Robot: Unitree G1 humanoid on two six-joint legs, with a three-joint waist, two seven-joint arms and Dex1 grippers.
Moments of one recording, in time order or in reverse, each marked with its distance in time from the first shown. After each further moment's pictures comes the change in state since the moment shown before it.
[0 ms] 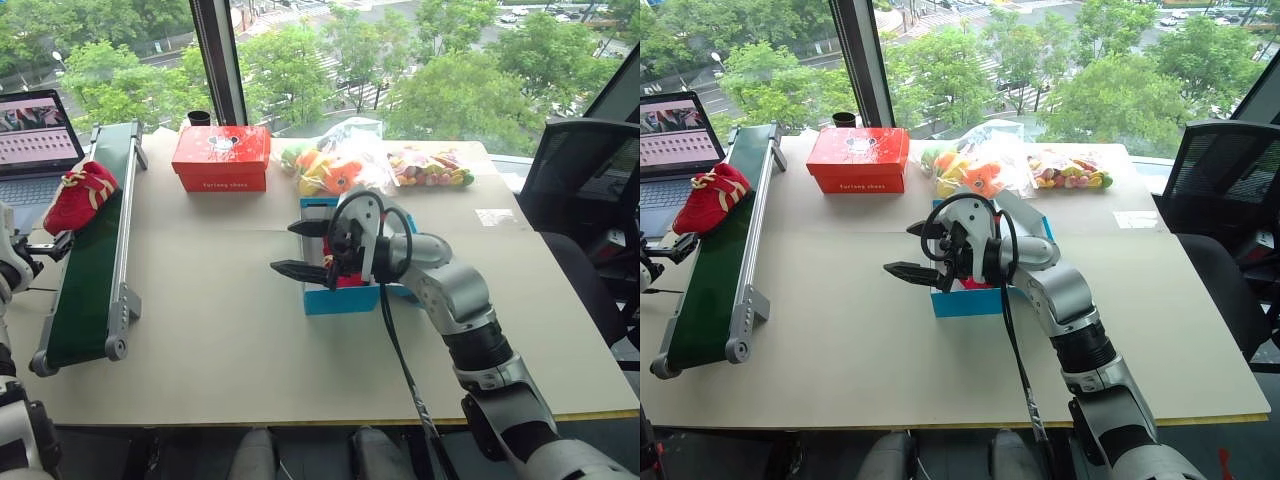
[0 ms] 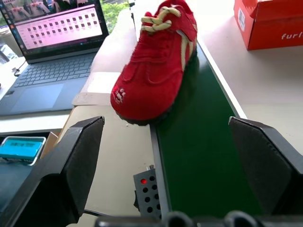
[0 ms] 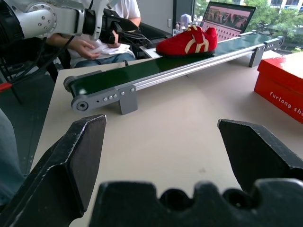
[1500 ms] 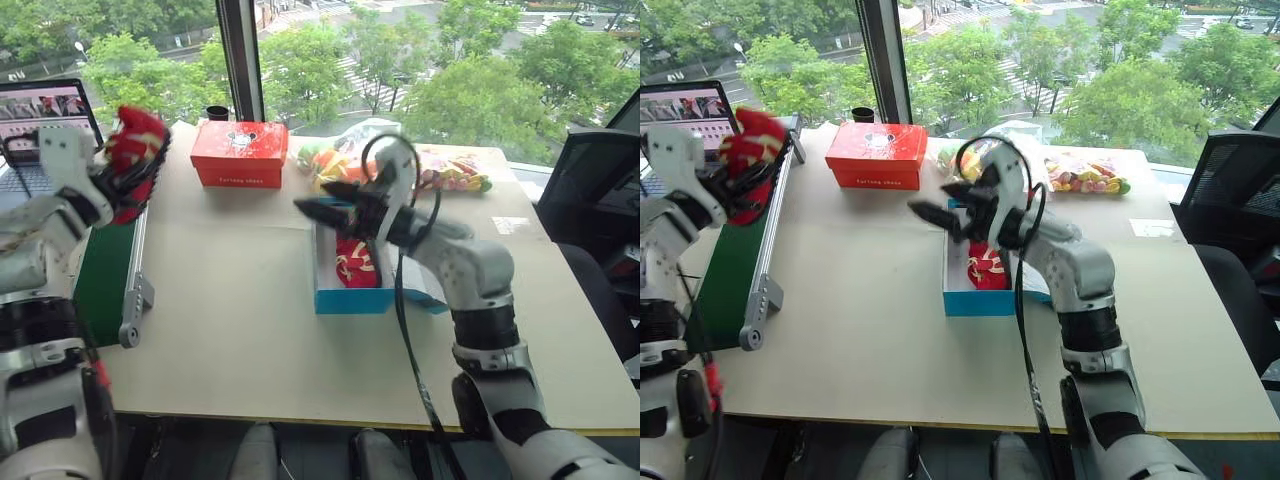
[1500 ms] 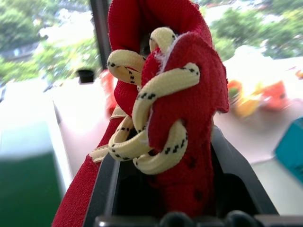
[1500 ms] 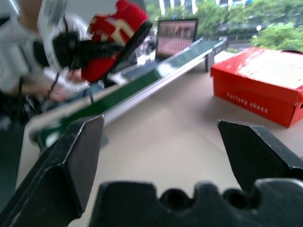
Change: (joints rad) left arm -0.169 -0.268 -0.101 -0.635 -0.184 0.356 -0.078; right arm -0.148 0.111 -0.366 0.083 0.243 0.323 -0.346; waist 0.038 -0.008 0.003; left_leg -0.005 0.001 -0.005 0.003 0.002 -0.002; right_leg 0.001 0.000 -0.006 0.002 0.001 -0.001
